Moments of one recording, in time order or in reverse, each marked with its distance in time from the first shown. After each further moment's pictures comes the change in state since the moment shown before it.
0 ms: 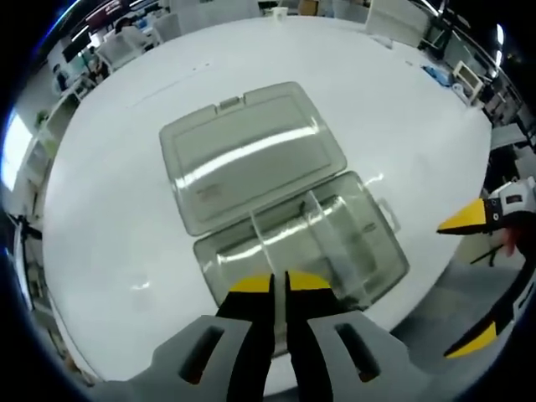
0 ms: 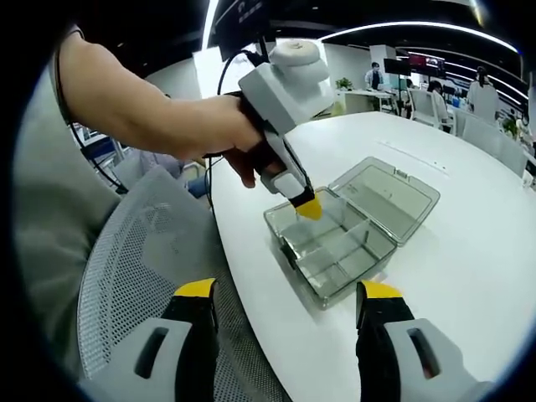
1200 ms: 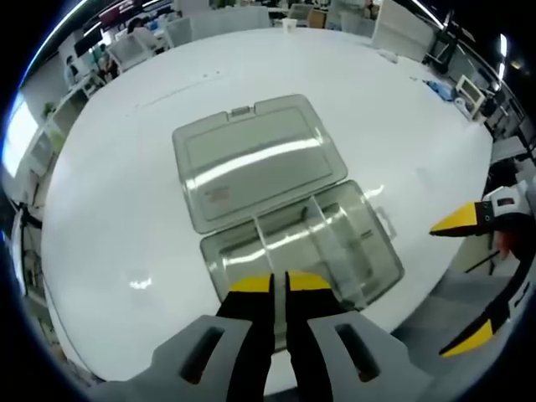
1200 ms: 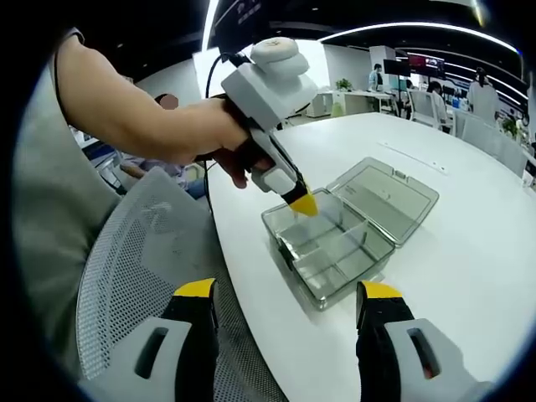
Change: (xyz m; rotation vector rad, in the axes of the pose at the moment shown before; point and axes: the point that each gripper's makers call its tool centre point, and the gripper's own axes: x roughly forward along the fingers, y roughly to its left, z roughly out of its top) left arm -0.014 0.002 0.003 -0.055 -0.066 0.011; right arm 0.000 -0.003 0.001 0.001 -0.006 0.000
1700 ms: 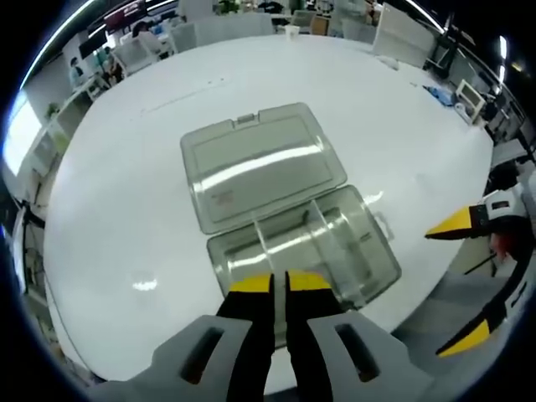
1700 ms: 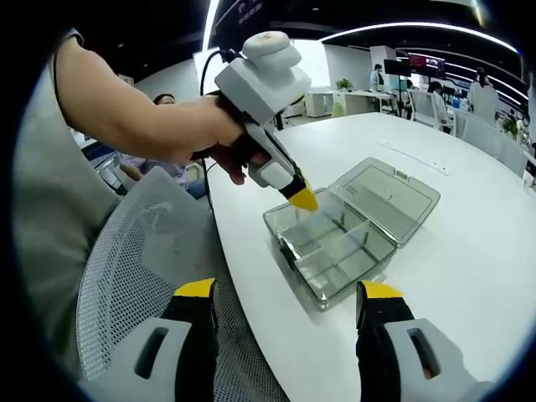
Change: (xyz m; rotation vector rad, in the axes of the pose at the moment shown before) left arm -0.006 0.001 0.004 -0.007 -0.035 0.009; right arm 0.000 0.001 0.001 -0.003 -0.003 0.002
